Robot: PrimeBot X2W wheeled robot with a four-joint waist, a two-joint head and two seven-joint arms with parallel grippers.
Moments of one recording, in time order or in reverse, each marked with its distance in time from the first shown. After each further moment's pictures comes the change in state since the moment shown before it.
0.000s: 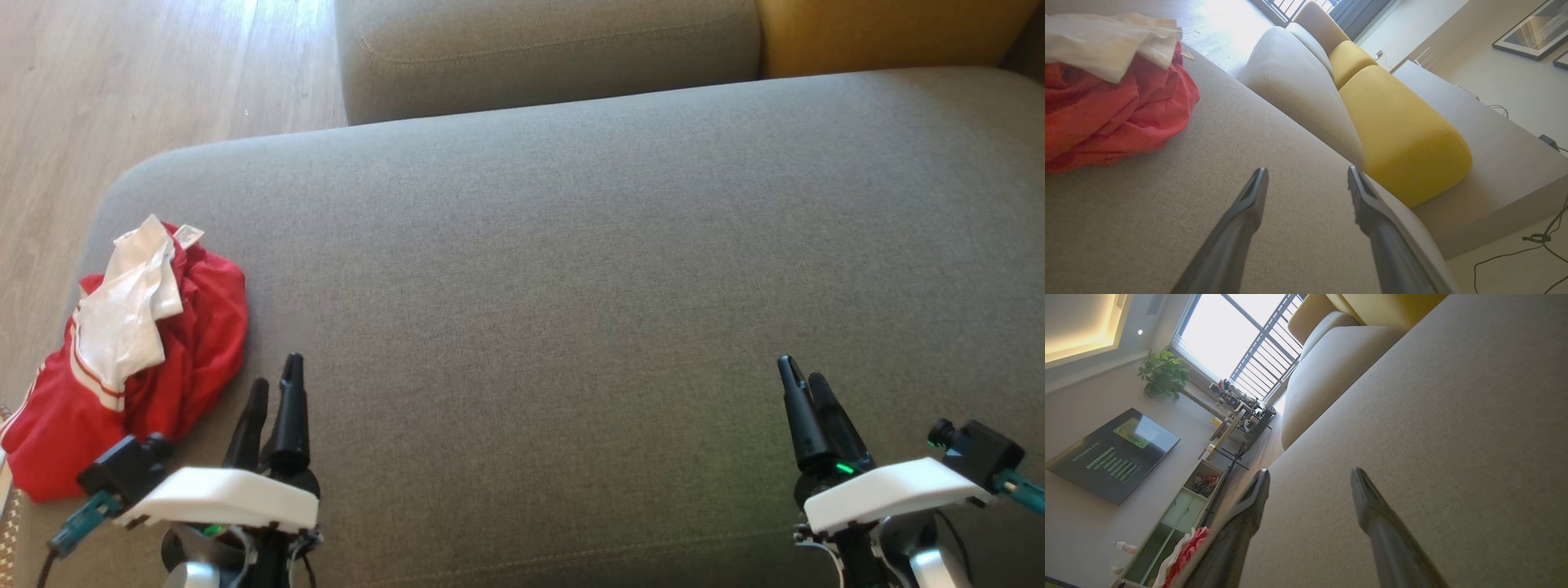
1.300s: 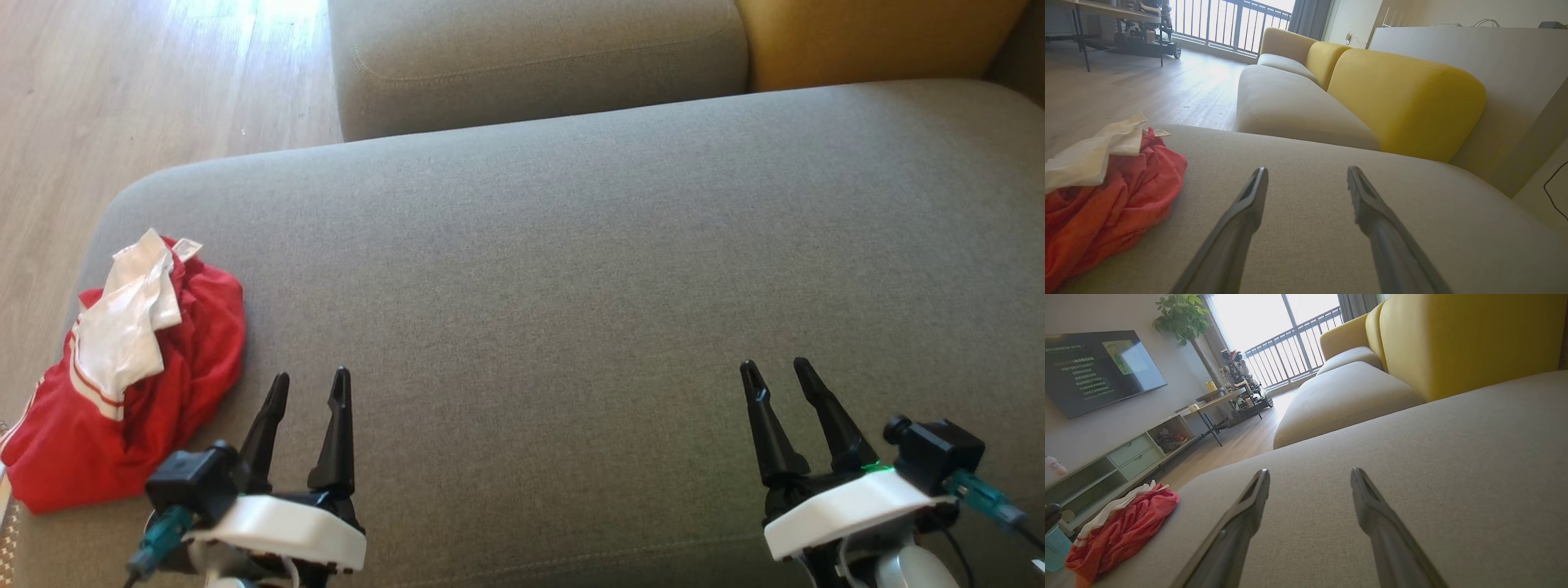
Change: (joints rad) left arm 0.051 0.013 -0.078 -0.059 0.482 0.007 -0.103; right arm 0.025 0.001 0.044 -0.065 -0.475 0.000 -0.106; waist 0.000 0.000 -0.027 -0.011
